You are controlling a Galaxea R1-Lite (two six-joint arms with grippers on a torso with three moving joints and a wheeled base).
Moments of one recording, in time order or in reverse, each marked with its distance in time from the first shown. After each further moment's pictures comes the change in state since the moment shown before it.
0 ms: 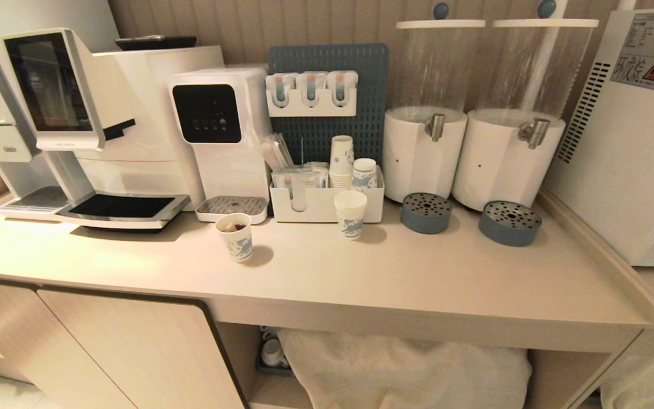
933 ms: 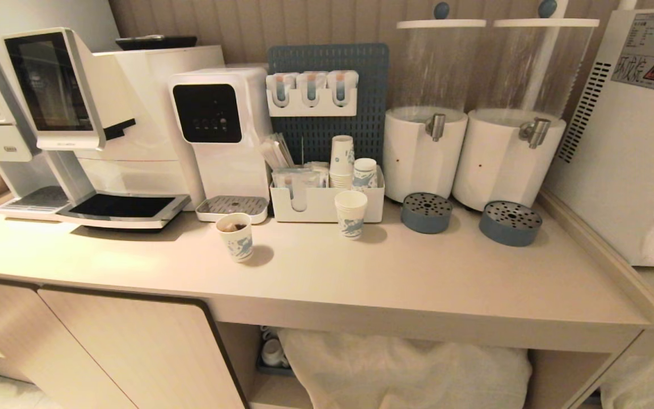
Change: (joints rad) left arm 0.000 0.000 0.000 0.000 0.001 -0.008; right arm 0.133 0.806 -0.285 -0.107 0.397 0.146
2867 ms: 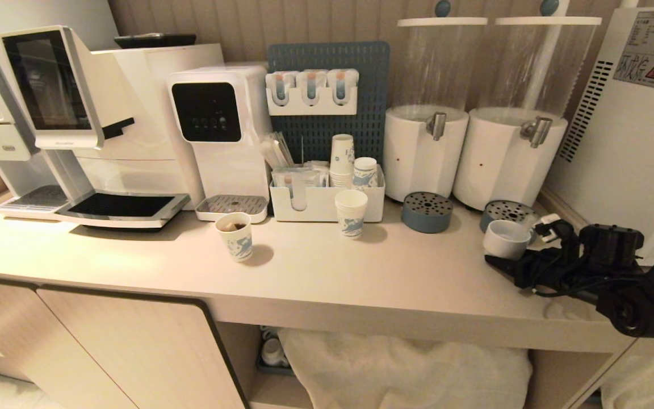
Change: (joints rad) left arm 0.000 0.000 0.000 0.000 0.001 -0.009; right arm -0.277 1.373 -0.058 -1.102 0.049 -0.364
